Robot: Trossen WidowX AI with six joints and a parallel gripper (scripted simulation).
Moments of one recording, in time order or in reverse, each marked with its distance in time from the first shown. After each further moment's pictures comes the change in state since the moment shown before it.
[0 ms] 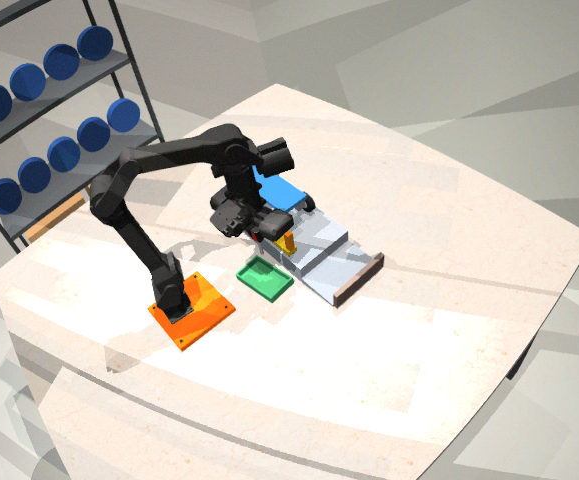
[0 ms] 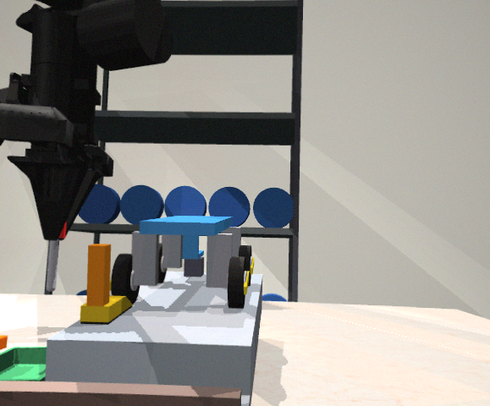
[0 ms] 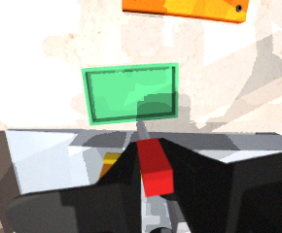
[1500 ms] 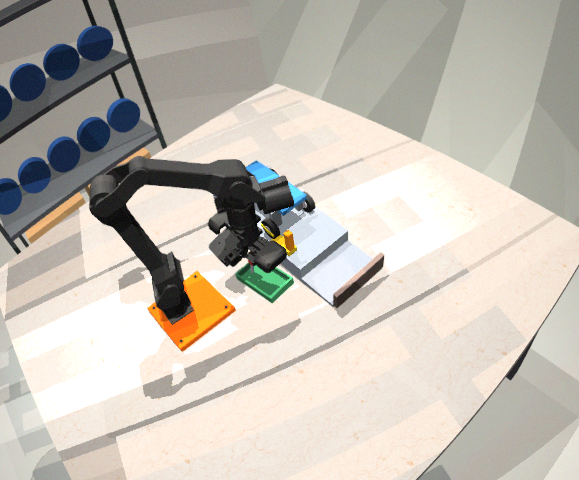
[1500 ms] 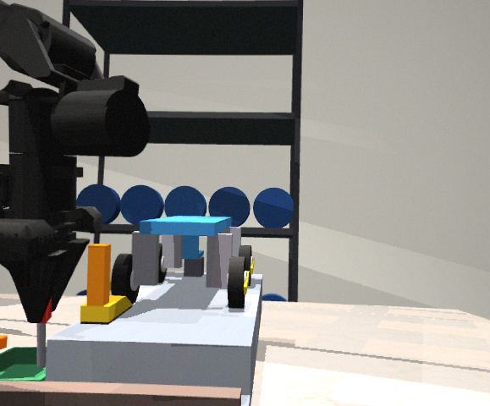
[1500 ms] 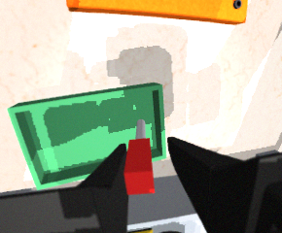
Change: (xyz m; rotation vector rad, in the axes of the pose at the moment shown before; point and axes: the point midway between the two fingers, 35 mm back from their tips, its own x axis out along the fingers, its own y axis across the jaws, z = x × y) arm 0.075 -0.026 0.016 0.045 0.003 -0.155
